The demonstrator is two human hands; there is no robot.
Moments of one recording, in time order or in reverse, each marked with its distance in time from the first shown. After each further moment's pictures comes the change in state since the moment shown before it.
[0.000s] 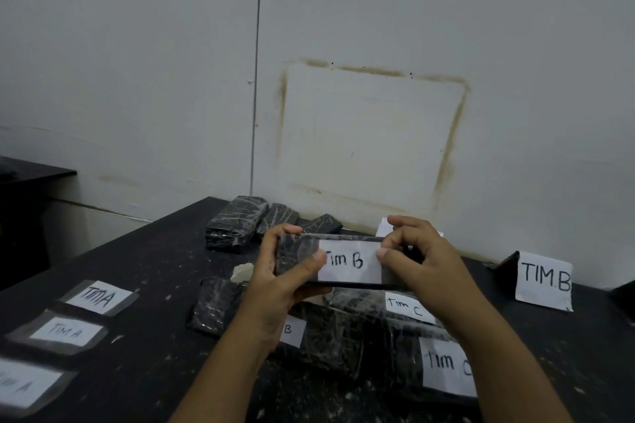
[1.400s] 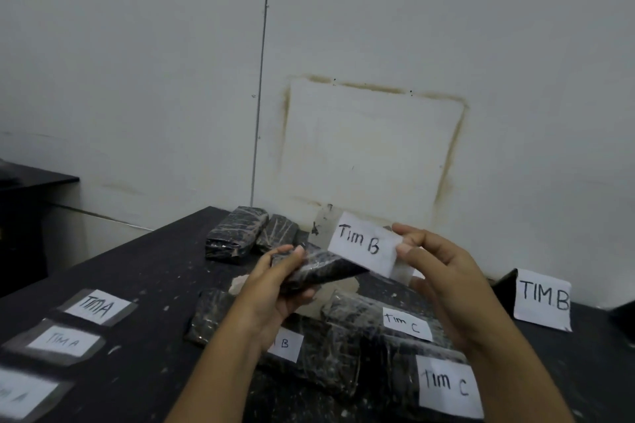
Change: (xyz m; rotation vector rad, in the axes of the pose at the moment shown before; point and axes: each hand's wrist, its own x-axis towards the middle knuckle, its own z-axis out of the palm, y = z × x) left_hand 0.014 0.012 -0.003 -0.201 0.092 -0.255; right_hand 0.000 -0.013 -0.014 0.457 -0.008 0.153
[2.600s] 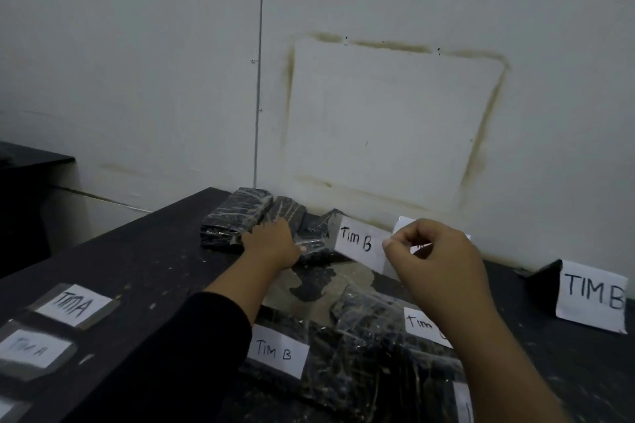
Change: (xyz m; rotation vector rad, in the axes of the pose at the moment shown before) left_hand 0.159 -0.011 -0.039 1.953 0.181 -0.108; right_hand 0.035 0.028 0.026 -0.703 0.241 -0.070
